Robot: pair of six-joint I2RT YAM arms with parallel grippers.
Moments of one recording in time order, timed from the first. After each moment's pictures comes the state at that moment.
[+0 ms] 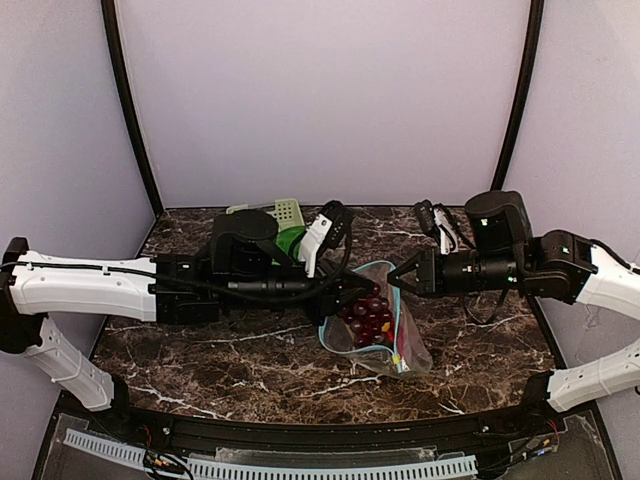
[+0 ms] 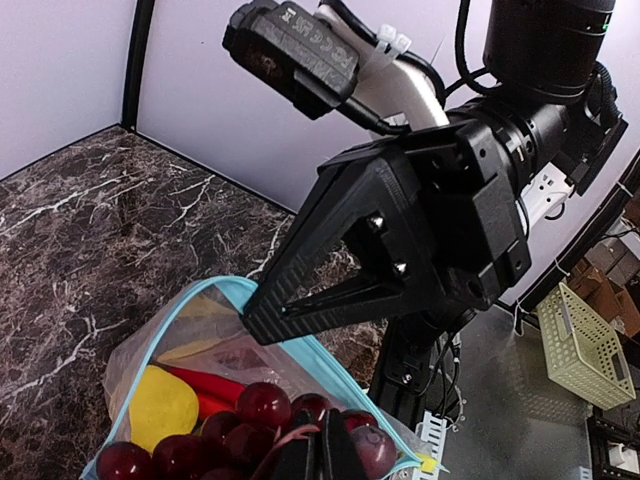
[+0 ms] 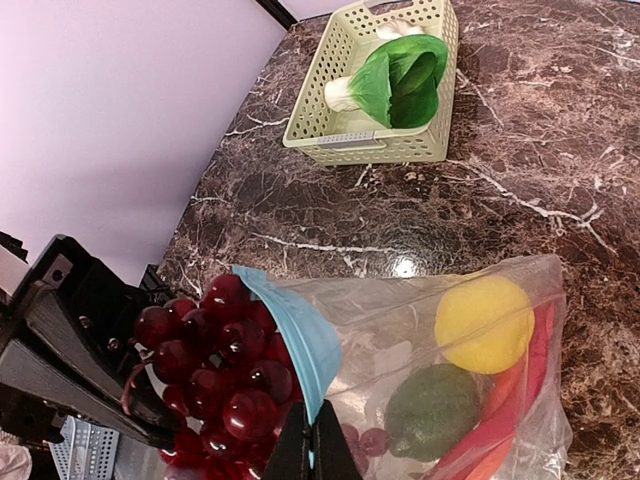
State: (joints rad) left arm -1.22 1.46 1.15 0.06 0.07 -0.35; right arm 1.00 1.04 1.03 -0.53 -0.05 0.73
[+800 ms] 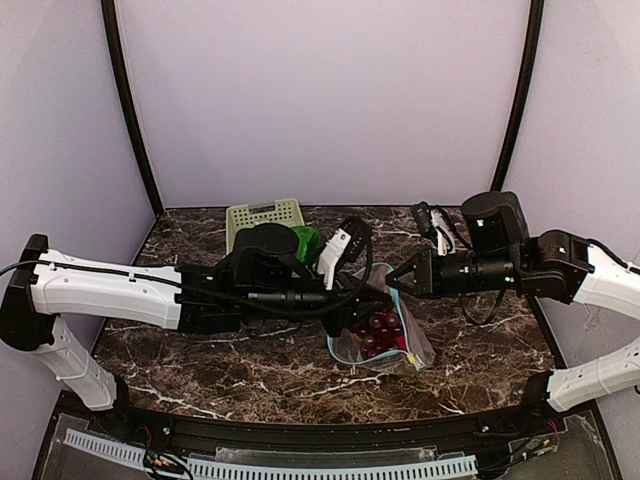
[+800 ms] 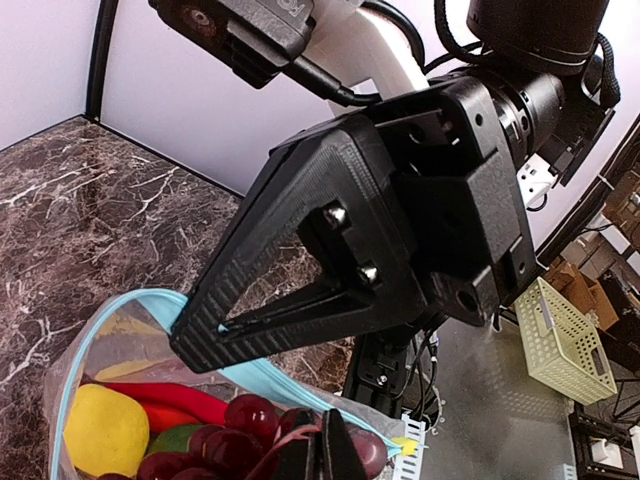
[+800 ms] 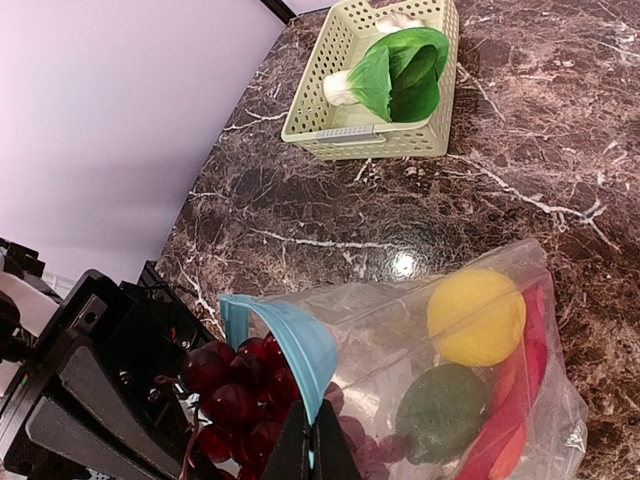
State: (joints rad) left arm -1.23 1.54 1.14 0.15 0.12 -0.38; right arm 1.00 1.06 1.03 -0.53 -0.05 0.73
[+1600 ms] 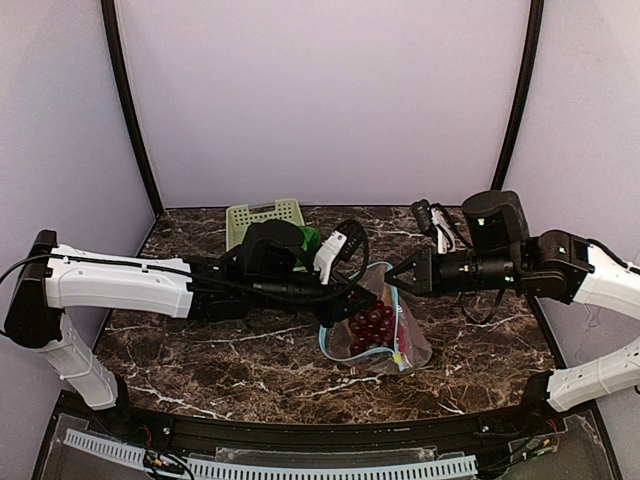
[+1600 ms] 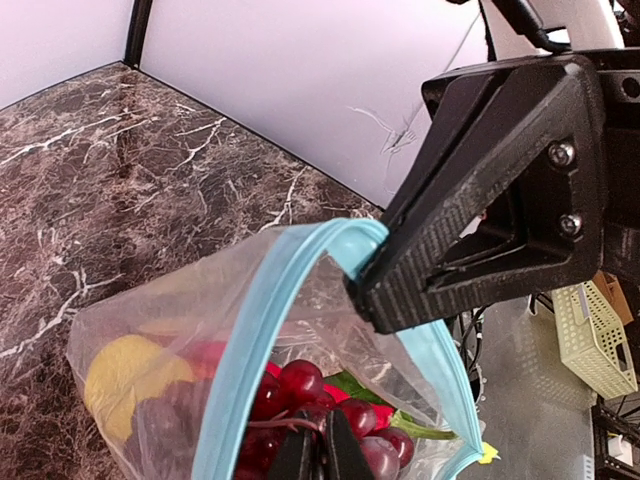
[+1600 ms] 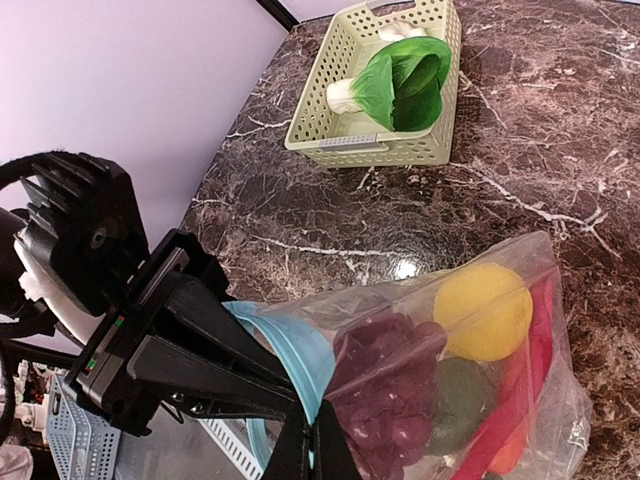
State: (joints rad) left arm -1.14 1.59 1.14 0.09 0.19 -0.38; right arm 1.00 1.06 1.03 -0.51 -0.05 0.74
